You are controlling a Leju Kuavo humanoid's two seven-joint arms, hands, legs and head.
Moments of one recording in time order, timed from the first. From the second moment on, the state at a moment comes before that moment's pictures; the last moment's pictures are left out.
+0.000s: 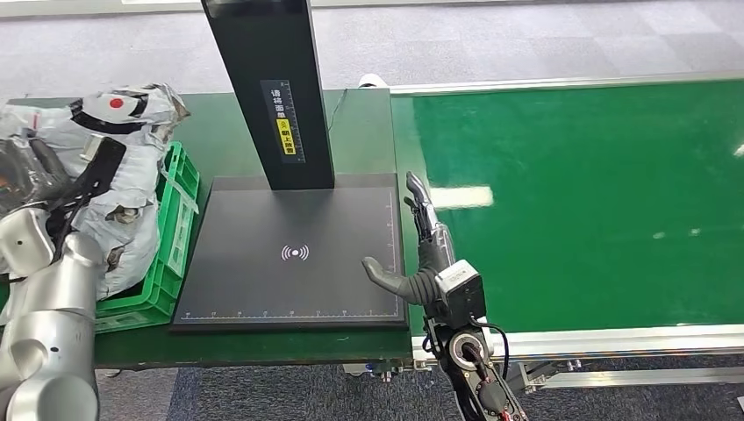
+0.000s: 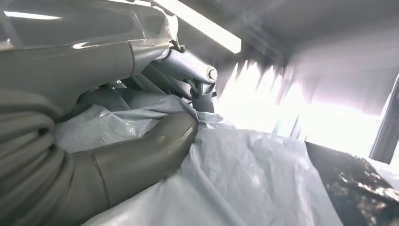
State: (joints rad) left arm -0.86 0.18 0.44 -0.63 -1.49 0.61 0.06; right arm -0.23 0.18 0.38 -1.22 0.12 -0.03 -0.60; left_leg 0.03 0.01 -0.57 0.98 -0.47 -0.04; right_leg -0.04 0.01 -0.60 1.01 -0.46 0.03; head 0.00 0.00
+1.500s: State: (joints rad) left arm -0.77 0.07 0.41 -0.51 -0.66 0.62 -0.61; right arm -0.23 0.17 0.38 -1.22 0.16 -0.02 -0.56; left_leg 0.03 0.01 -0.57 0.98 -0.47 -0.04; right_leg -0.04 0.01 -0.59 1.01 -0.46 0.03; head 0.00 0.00
